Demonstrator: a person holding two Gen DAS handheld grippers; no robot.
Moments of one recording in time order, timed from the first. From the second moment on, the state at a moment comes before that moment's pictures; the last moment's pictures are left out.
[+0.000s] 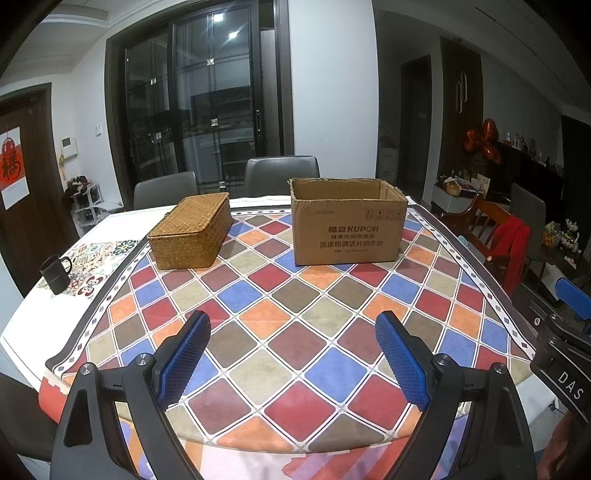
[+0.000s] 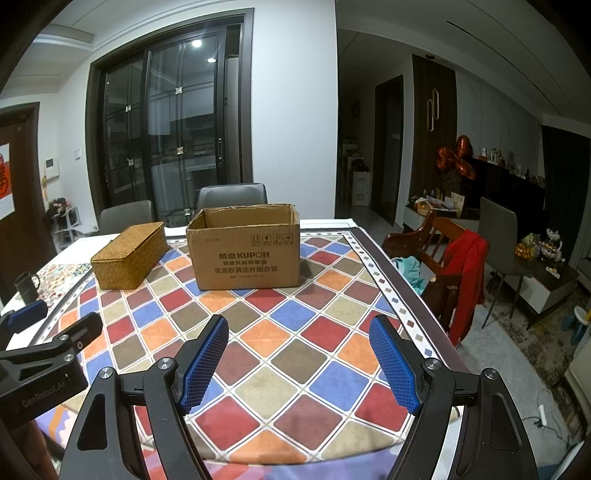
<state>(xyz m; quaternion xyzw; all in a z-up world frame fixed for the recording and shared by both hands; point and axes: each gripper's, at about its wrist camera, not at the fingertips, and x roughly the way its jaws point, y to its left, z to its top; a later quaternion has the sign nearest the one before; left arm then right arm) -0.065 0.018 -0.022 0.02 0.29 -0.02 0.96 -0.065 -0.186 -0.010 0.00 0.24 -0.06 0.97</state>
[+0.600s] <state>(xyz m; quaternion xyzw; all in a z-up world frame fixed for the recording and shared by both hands) -0.064 0.018 -0.023 0.02 0.29 -0.02 0.96 -0.065 -0.186 -0.011 0.00 0.24 -0.06 0.97</state>
